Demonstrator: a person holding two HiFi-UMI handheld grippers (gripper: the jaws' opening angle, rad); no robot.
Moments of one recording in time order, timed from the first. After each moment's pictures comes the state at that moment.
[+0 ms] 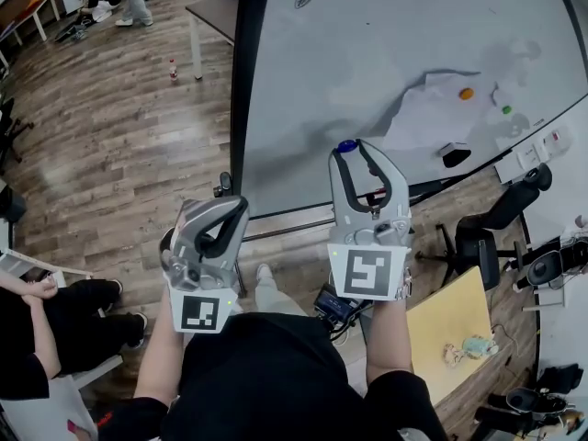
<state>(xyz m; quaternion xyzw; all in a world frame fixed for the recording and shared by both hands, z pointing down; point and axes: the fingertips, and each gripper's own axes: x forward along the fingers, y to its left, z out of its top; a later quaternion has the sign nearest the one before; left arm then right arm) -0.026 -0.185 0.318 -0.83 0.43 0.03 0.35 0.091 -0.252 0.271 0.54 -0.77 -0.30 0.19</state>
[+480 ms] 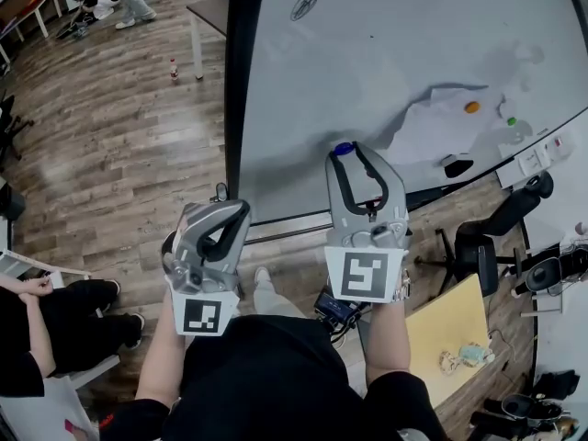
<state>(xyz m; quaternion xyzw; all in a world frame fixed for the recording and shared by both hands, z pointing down) -0.017 -0.207 0.323 -0.83 0.44 0.02 0.34 0.092 -0.278 0.276 0.52 -0.77 -0.30 0.19</state>
